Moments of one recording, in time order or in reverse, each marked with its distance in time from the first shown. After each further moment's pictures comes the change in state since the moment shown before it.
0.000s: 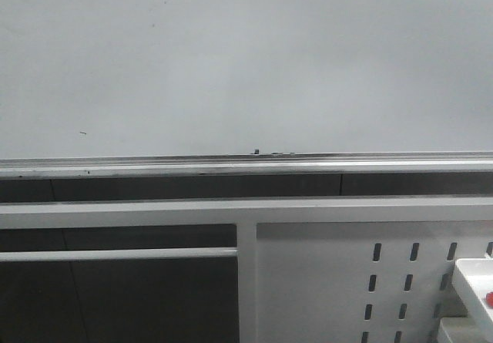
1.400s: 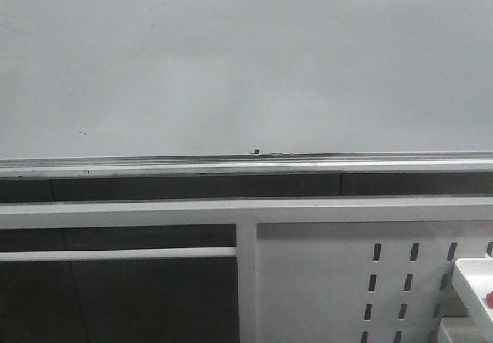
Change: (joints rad) left arm 0.009 -0.027 0.009 -0.001 0.104 0.000; right arm -0.009 0.041 0.002 -0.379 -0.348 0.314
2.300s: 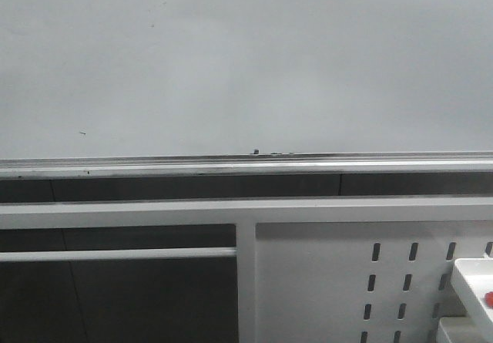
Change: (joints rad) left arm 0.000 0.000 0.000 0.000 0.000 0.000; right arm 0.035 -0.033 0.002 0.548 0.203 -0.457
